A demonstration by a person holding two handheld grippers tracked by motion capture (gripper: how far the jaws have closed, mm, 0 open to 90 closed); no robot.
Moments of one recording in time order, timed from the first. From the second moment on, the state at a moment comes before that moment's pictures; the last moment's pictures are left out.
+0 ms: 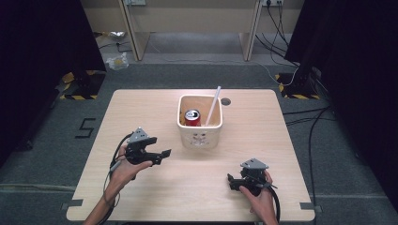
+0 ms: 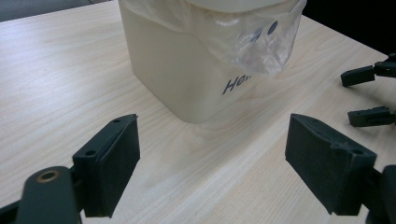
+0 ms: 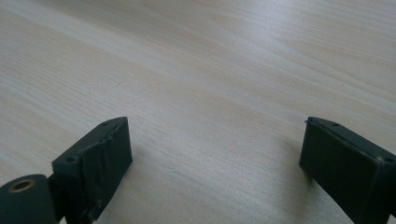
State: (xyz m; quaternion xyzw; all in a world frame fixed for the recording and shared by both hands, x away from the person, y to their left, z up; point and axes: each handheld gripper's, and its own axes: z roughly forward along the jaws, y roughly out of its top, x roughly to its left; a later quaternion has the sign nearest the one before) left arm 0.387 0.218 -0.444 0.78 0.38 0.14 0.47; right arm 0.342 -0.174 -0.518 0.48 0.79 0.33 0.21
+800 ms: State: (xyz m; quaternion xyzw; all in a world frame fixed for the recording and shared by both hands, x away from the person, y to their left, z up) left arm 0.373 0.210 -0.495 0.81 0.38 0.13 0.44; right arm 0.342 -0.174 -0.518 0.48 0.79 0.33 0.21
